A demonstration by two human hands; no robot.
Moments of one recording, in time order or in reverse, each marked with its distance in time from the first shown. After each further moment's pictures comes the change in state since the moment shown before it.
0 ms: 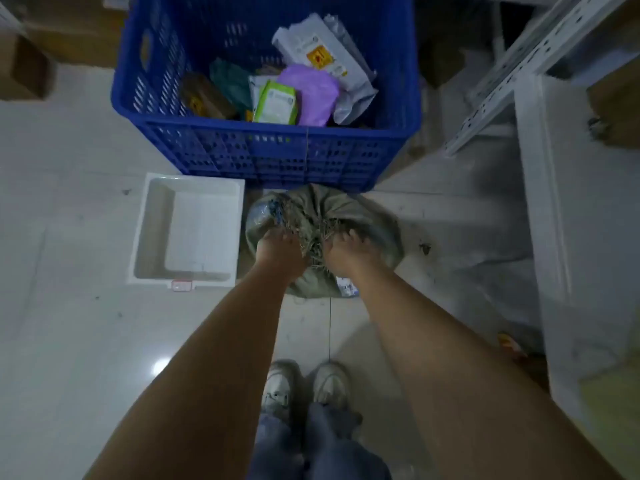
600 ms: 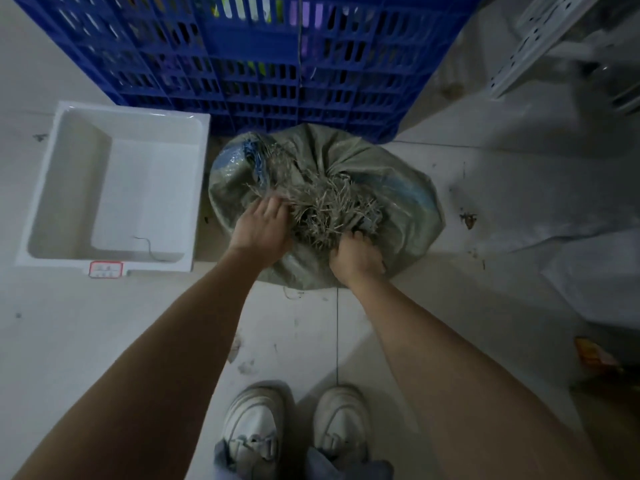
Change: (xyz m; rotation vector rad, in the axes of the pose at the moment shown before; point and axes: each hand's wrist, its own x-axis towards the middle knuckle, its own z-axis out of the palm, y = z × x) left_hand 0.143 -0.003 0.156 -0.034 0.418 0.077; right_hand 0.151 0.052 0.177 0.063 0.365 0.045
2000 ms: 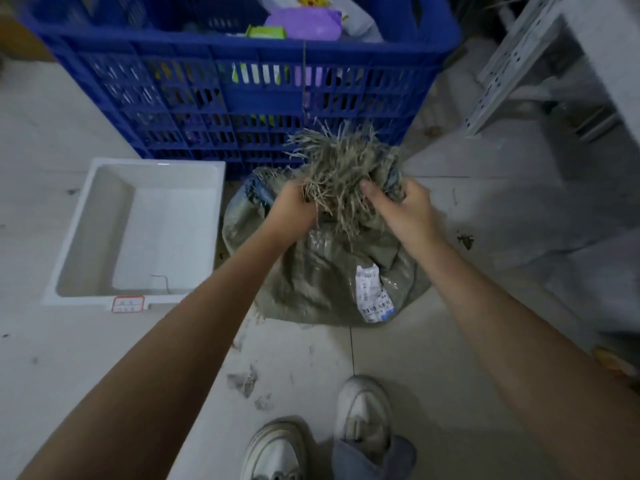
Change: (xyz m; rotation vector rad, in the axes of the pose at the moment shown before) left_hand 0.003 0.017 -0.086 -1.171 0.274 0.005; right_hand -0.020 0.009 -0.113 1.161 0.329 -0.173
